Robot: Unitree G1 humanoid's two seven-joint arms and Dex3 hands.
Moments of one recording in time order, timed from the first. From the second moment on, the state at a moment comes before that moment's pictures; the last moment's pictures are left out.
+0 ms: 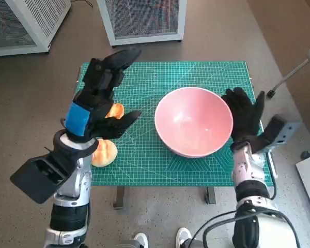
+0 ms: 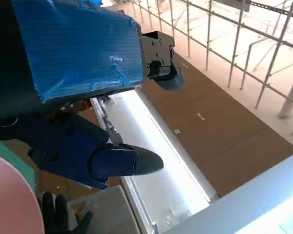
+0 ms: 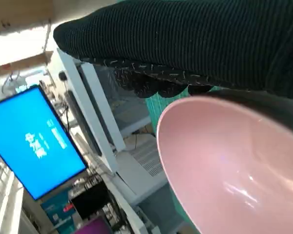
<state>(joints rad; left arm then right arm) -0.46 0.16 0.07 0.00 -0.20 -0.38 -0.33 -0.87 -0.13 -0.43 1.29 0.30 -0.33 0.25</state>
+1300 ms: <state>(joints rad) -0.38 0.18 0.13 -0.03 -0.21 -0.40 -0.32 -0.95 -0.06 -0.38 1.30 0.26 -0.30 0.25</state>
